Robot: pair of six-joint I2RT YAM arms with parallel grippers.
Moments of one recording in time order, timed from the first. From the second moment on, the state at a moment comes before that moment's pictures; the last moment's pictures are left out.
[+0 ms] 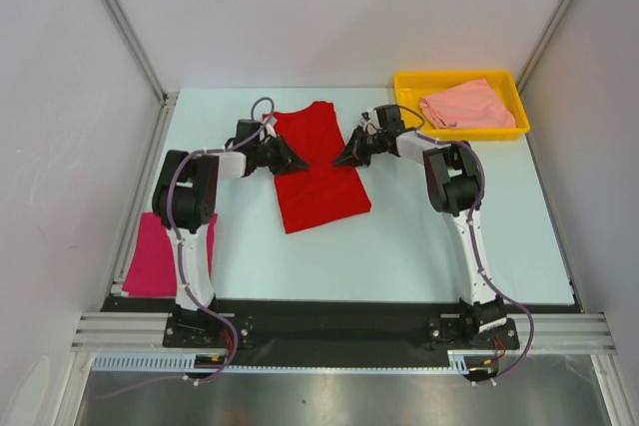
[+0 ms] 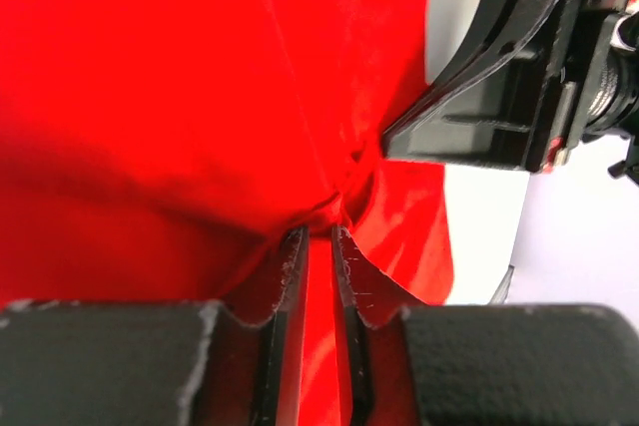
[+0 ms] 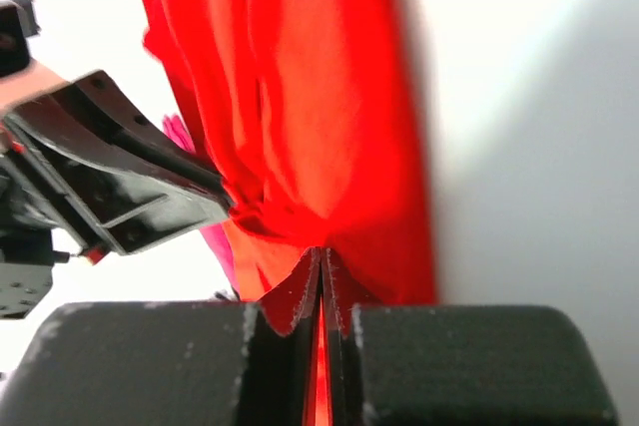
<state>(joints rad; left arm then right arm) -0.19 2.09 1.22 0.14 0.65 -0.73 0.32 2.49 1.83 -0.18 -0.89 0.77</state>
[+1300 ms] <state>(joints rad) -0.13 2.01 1.10 0.12 0.66 -0.62 0.26 2.30 1.49 -0.14 -0.95 0.68</state>
